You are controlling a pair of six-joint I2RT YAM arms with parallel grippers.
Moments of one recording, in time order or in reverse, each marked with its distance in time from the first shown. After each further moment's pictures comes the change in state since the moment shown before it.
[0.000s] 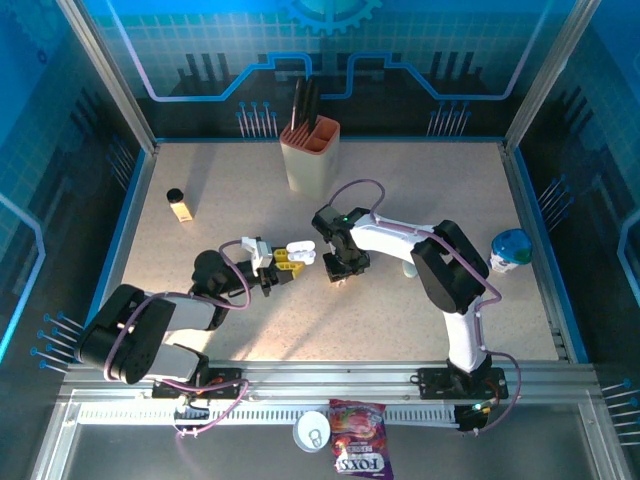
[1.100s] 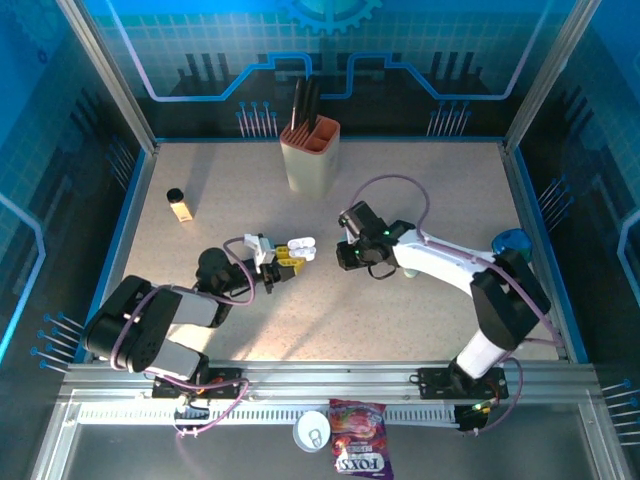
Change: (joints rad) left arm -0.005 0.068 0.018 0.007 -0.062 -0.001; right arm -0.055 -0.404 -0.348 0.406 -0.006 0.008
